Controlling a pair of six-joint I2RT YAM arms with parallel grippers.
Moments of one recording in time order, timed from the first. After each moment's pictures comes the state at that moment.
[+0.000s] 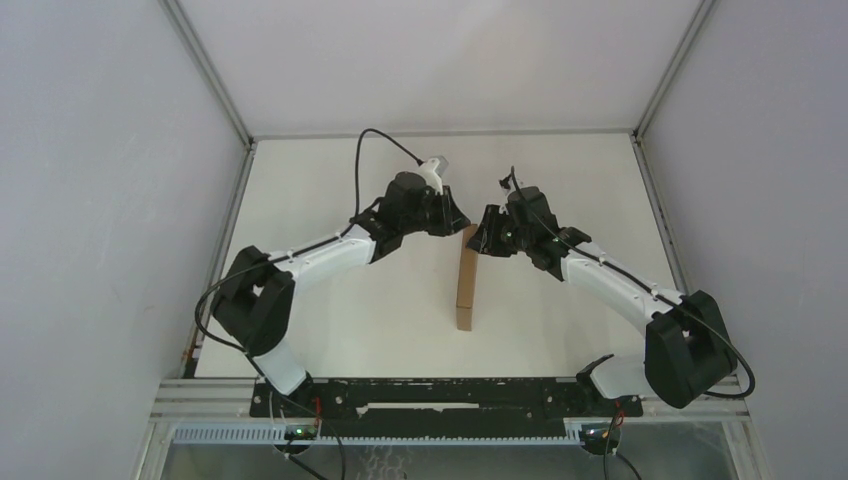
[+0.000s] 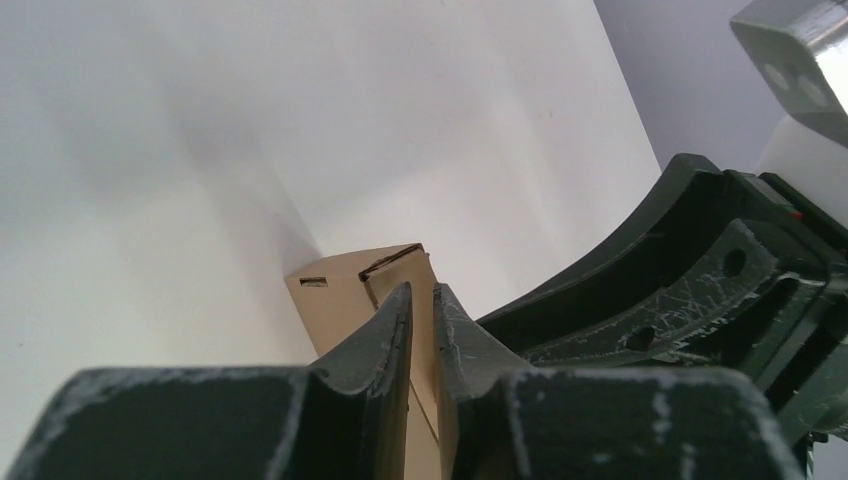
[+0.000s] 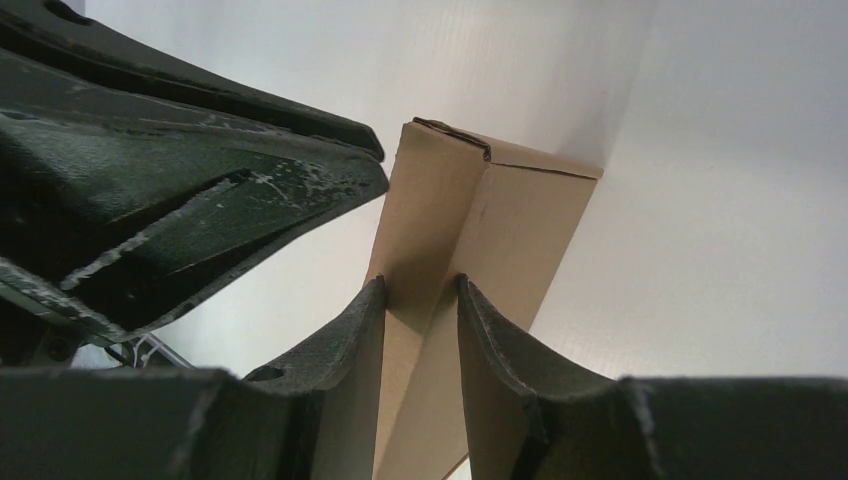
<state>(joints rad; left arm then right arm) -0.70 1.68 1.15 0.09 0.21 -0.58 0.51 1.36 0.89 -0.24 -0.18 0.58</state>
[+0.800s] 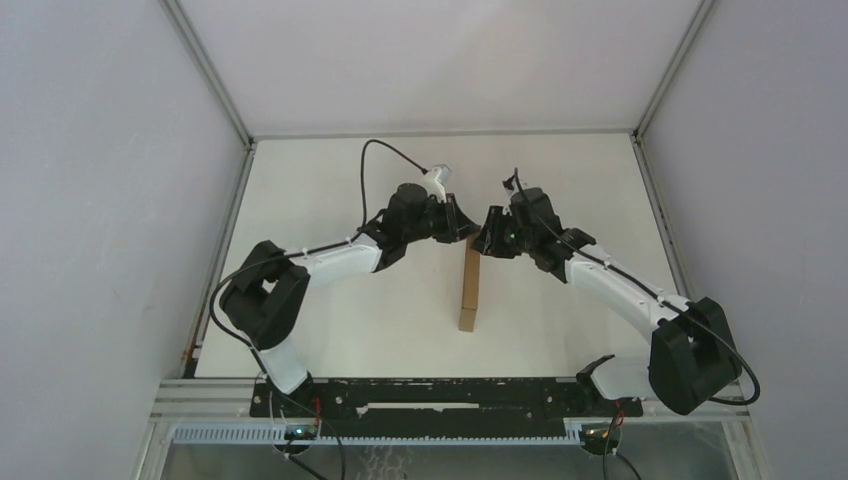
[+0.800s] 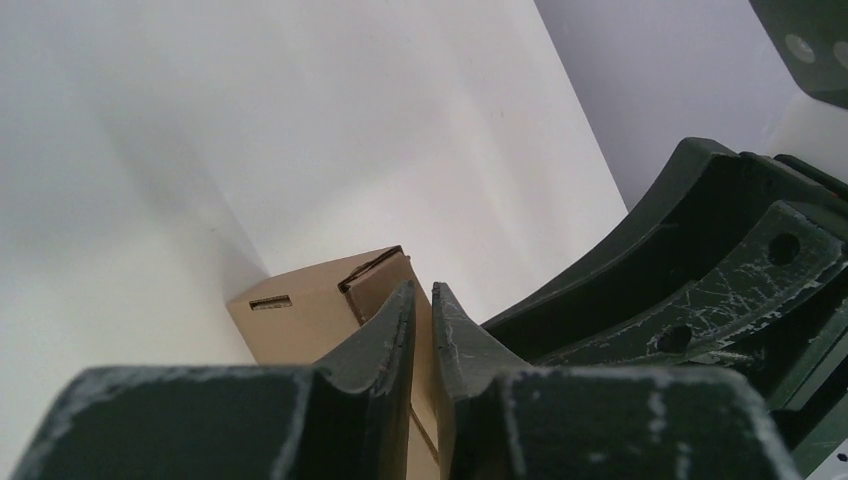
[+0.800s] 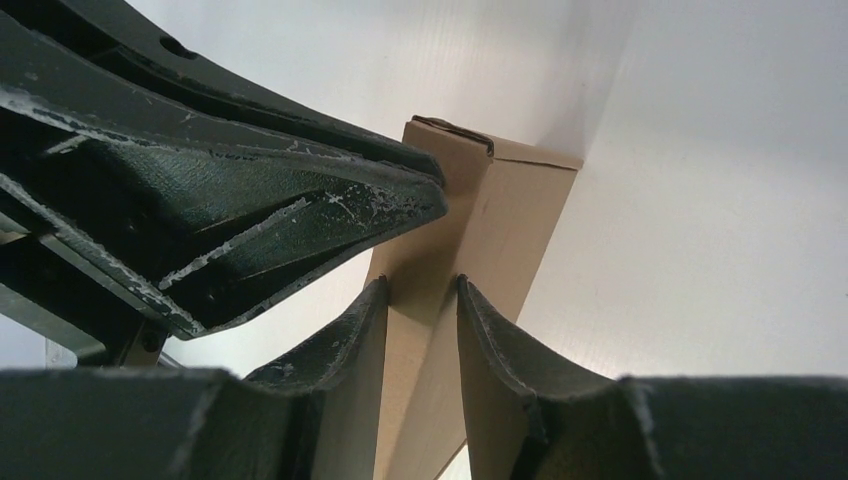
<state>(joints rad) -0.71 1.74 1.06 0.32 0.28 -0.65 0.51 1.33 0.89 -0.27 -0.17 0.57</state>
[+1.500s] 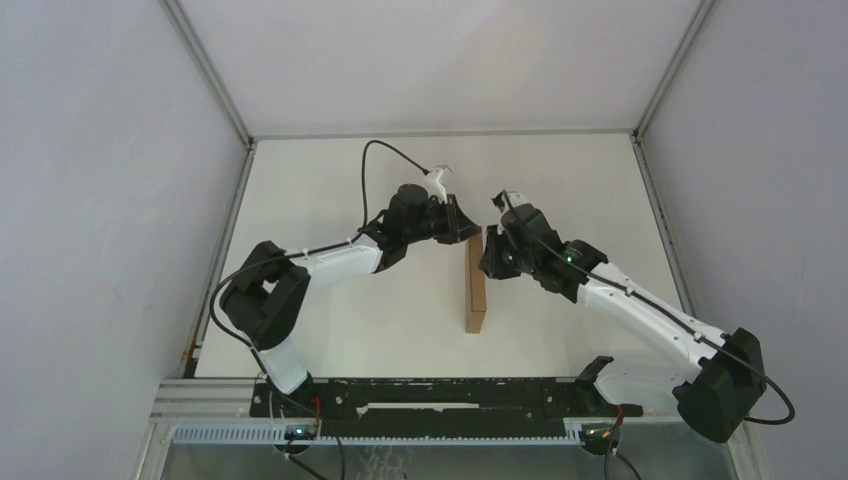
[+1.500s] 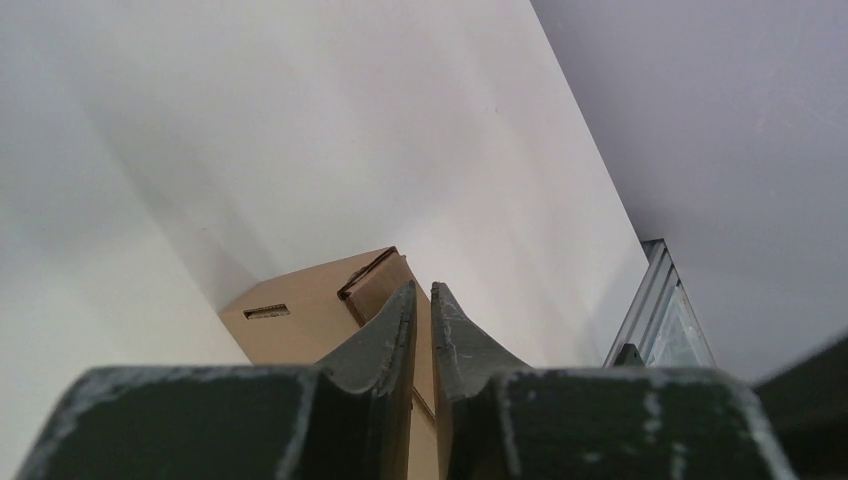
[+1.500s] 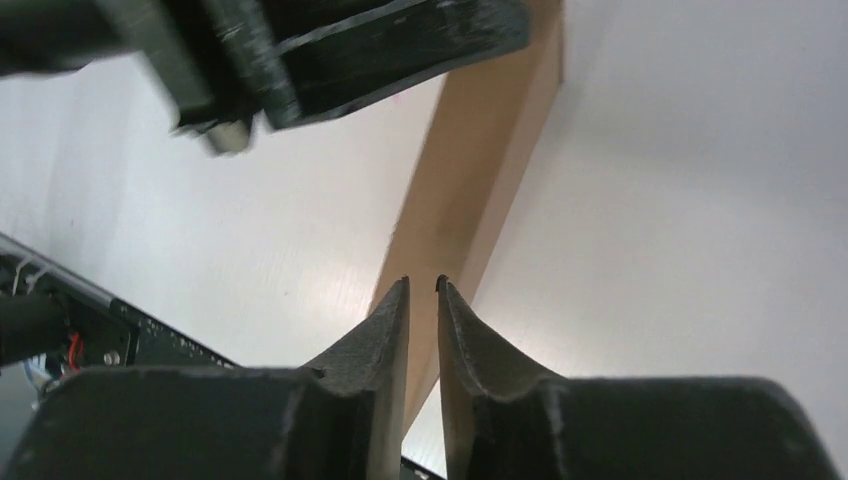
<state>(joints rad) -0.72 1.74 1.06 0.33 0.29 -0.66 0.68 1.17 0.94 -0.55 0.02 0.49</state>
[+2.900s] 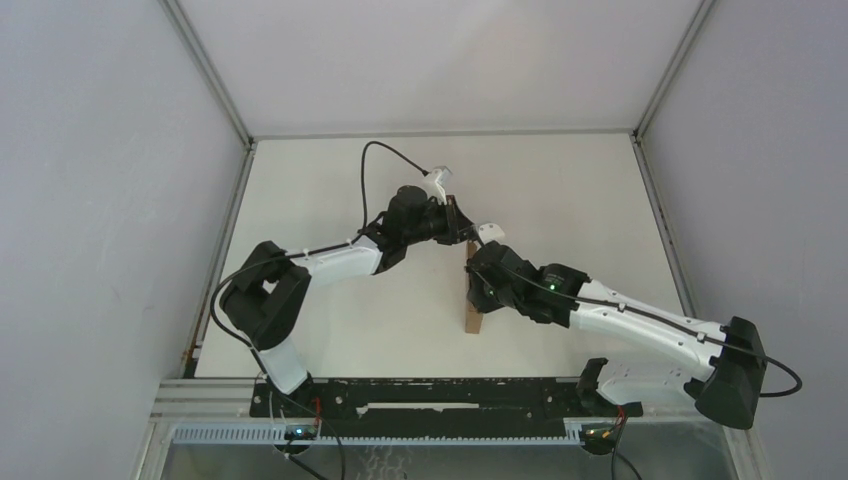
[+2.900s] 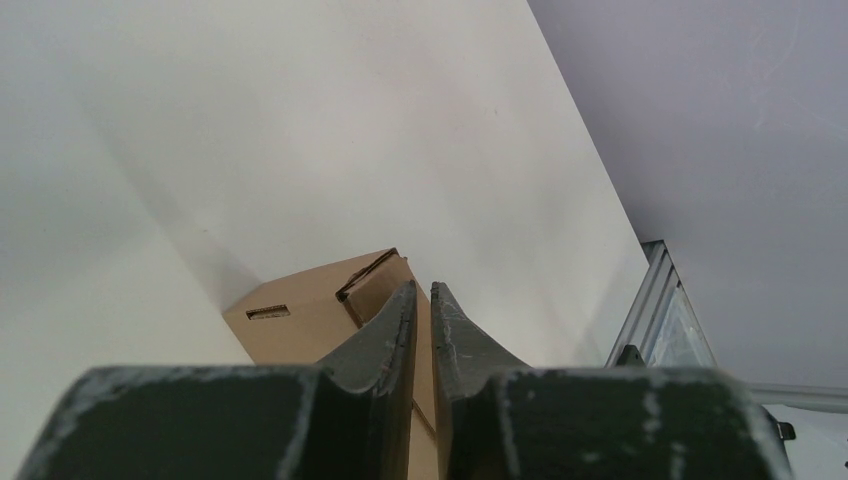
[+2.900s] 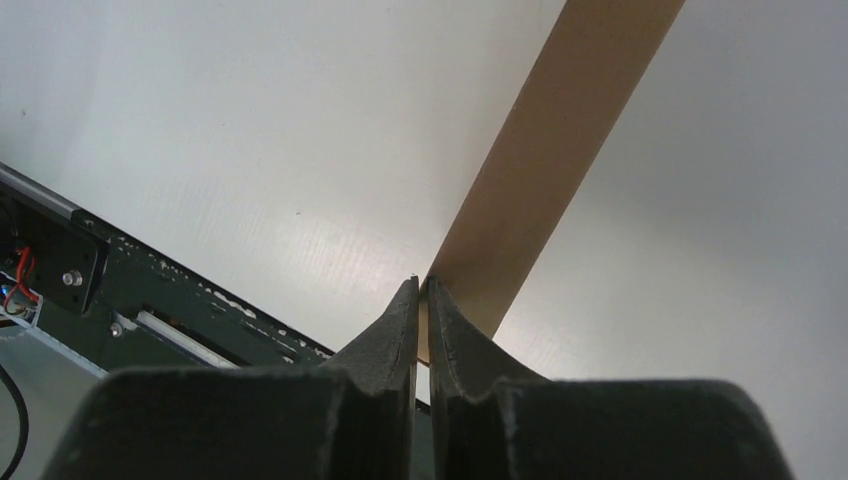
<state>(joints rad) -0.72 1.74 1.04 0.36 0.29 -0.66 1.01 1.15 0.92 -0.65 0.21 0.57</state>
